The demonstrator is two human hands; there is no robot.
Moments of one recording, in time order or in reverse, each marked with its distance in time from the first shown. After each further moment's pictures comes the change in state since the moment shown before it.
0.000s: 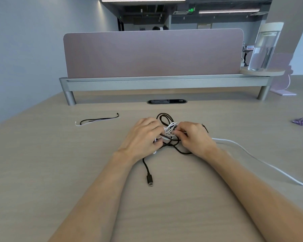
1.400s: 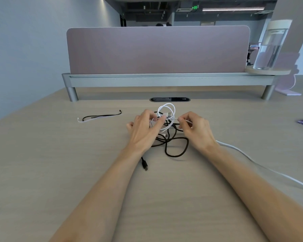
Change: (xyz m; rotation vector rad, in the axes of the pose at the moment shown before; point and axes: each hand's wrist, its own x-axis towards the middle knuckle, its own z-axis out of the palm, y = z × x) left_hand 0.011 0.014 -0.002 -0.481 -0.002 -0.866; right_hand 0.008 -0.013 0.004 0.274 0.158 0.226
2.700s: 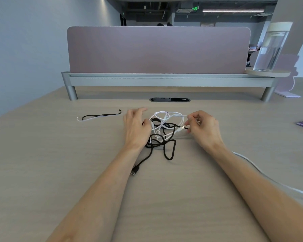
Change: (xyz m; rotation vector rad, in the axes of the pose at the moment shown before) left_hand 0.010 -0.016 -0.004 0.017 0.157 -0.002; right_hand 0.001 0.004 -0.012 0.102 0.076 0.115
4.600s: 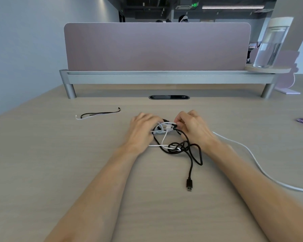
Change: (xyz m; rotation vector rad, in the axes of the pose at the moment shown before) left_hand -0.003 -0.008 -0.001 0.287 -0.194 0.464; right_hand -0.001 -0.008 0.006 -0.415 -0.307 -0.361
